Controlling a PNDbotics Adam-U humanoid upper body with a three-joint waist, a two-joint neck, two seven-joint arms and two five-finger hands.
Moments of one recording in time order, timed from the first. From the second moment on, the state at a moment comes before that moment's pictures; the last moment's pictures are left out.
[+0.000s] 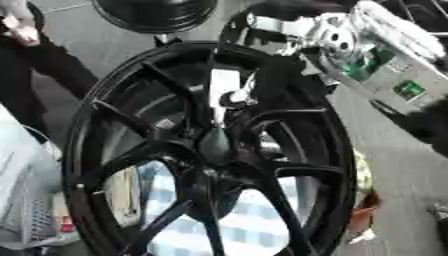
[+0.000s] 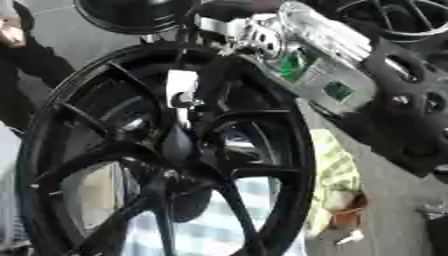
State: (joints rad) left arm -0.13 0.46 0.01 -1.98 0.19 -0.39 0.24; right arm -1.13 -0.60 0.72 -1.69 0.43 0.65 0.59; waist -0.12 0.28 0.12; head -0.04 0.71
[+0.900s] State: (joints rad) left arm -0.13 0.46 0.00 -1.98 0.19 -0.37 0.23; right arm -1.10 -0.56 0.72 -1.63 0.43 0.65 0.59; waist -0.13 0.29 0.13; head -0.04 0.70
